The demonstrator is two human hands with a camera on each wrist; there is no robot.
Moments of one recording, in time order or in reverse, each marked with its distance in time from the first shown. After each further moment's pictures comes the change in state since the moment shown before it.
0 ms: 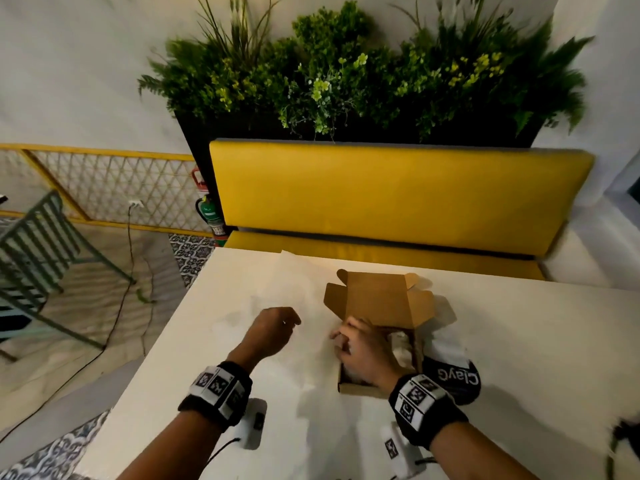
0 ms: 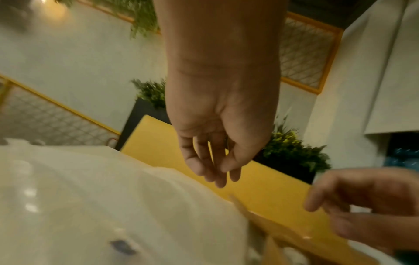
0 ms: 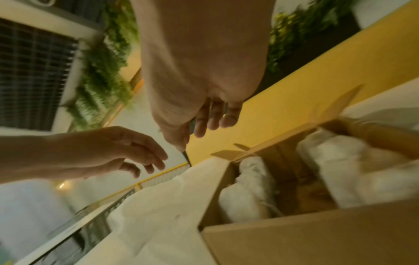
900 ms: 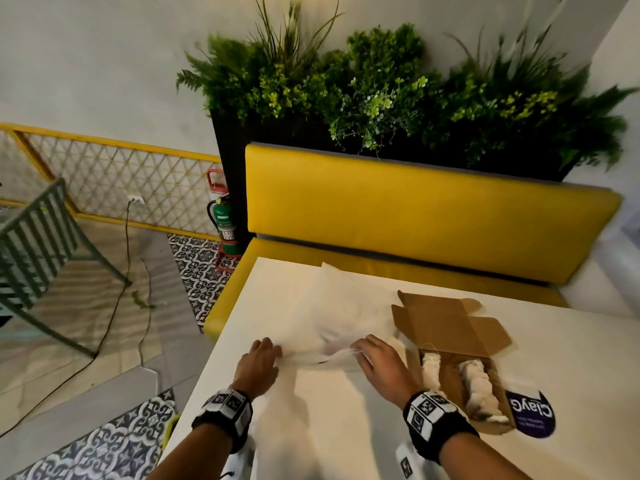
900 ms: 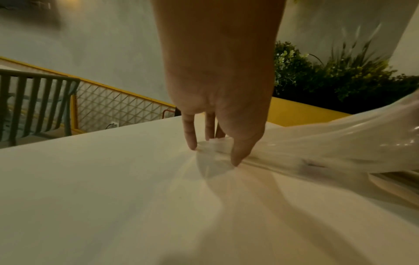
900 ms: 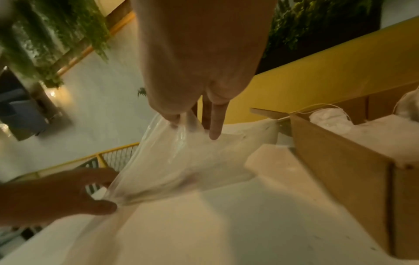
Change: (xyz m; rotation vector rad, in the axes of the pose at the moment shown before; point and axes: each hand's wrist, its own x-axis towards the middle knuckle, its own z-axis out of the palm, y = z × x) left_hand -0.027 -0.227 -0.003 0.237 -0.022 -0.077; right_hand 0.079 -0.083 0.098 -0.021 0.038 0.001
